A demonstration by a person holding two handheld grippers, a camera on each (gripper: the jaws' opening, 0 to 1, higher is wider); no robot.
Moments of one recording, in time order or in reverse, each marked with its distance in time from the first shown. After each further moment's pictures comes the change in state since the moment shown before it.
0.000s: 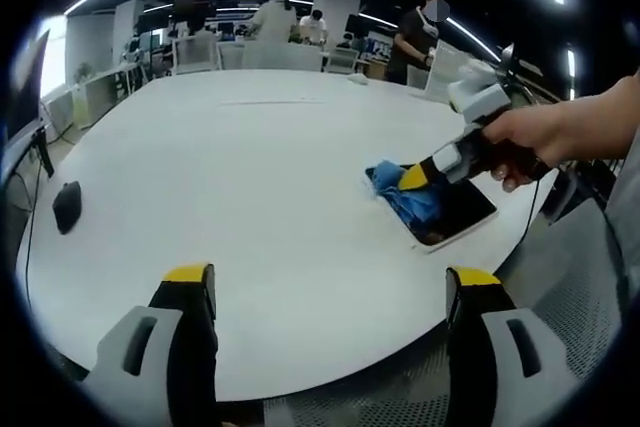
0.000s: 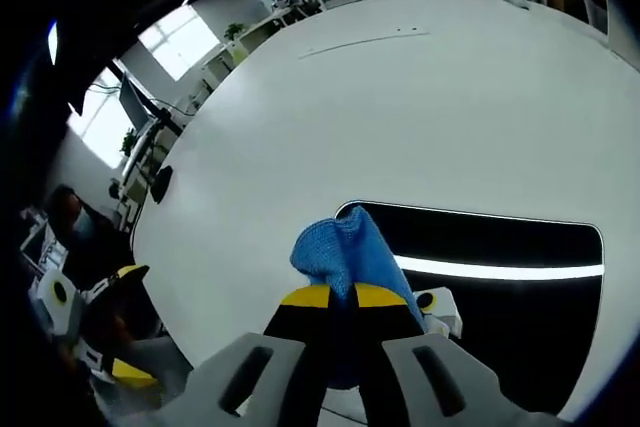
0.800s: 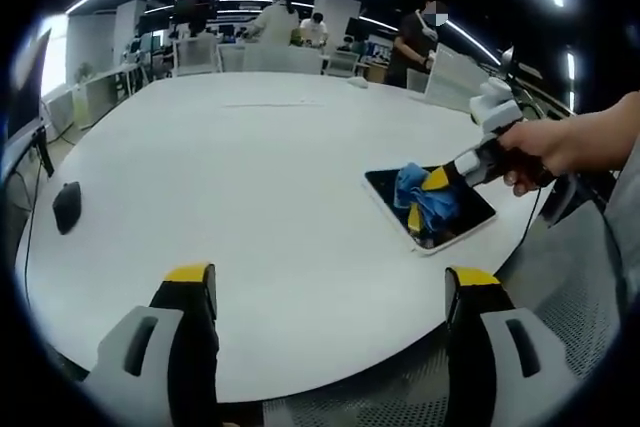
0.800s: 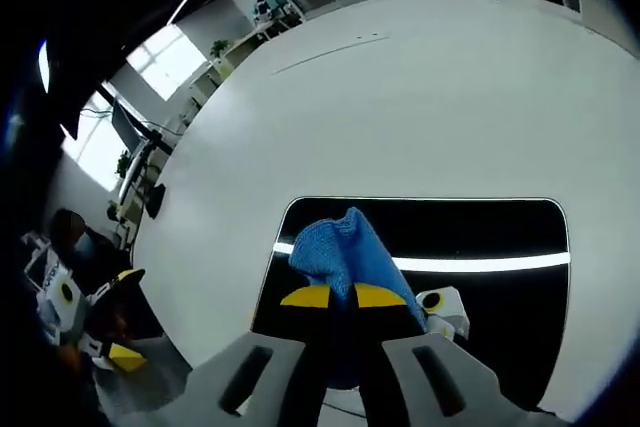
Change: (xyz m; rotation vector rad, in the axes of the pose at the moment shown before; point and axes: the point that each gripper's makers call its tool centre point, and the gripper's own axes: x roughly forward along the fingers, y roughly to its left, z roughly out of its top) left arm 0.001 0.002 0.000 -0.003 -0.011 -0.004; right arm -0.030 -0.039 -0.009 0.088 -0.038 -0.020
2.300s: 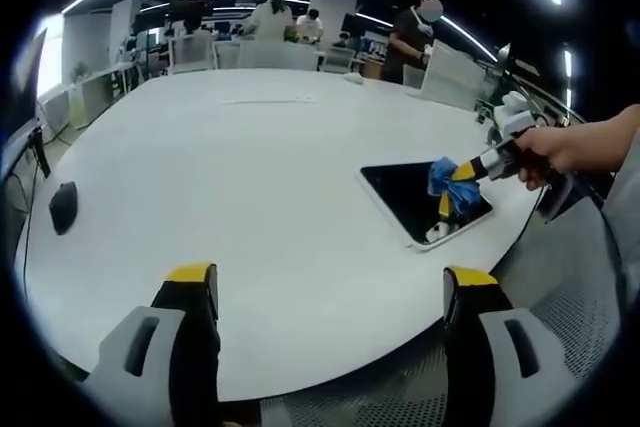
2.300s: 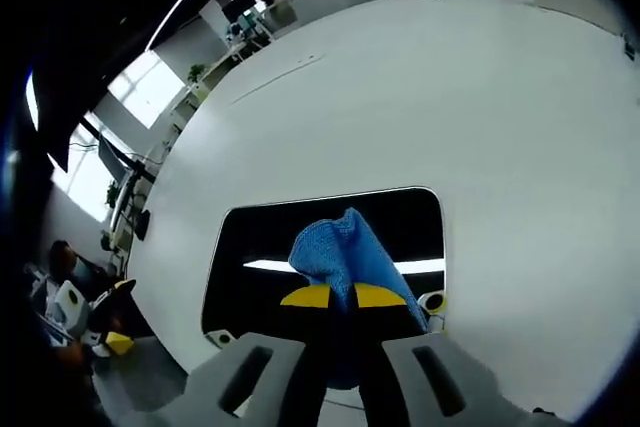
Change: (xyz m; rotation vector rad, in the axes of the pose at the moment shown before) left arm -0.001 -0.007 -0.001 0.009 0.019 -0.017; right arm -0.044 -0.084 -0.006 0.114 -0.062 -0.053
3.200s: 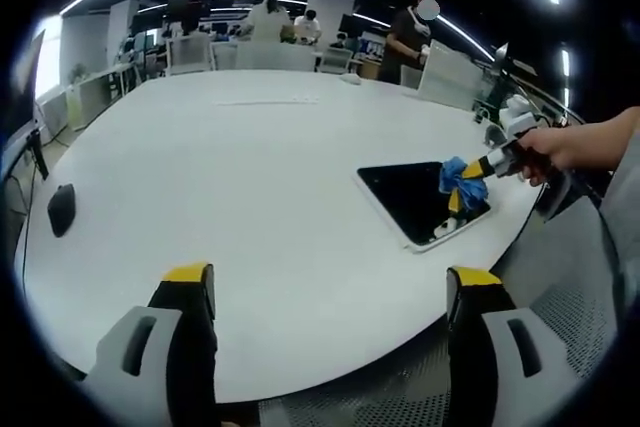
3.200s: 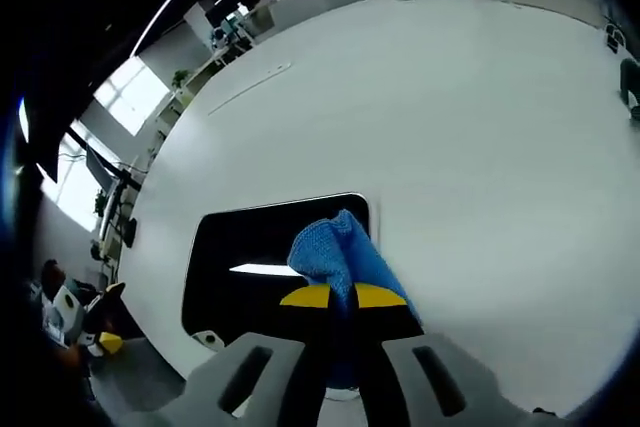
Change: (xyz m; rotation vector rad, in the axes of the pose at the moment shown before) left arm 0.000 -0.004 0.002 0.007 -0.006 -0.016; right arm -0.021 -0.037 0.004 0.030 -0.006 -0.065
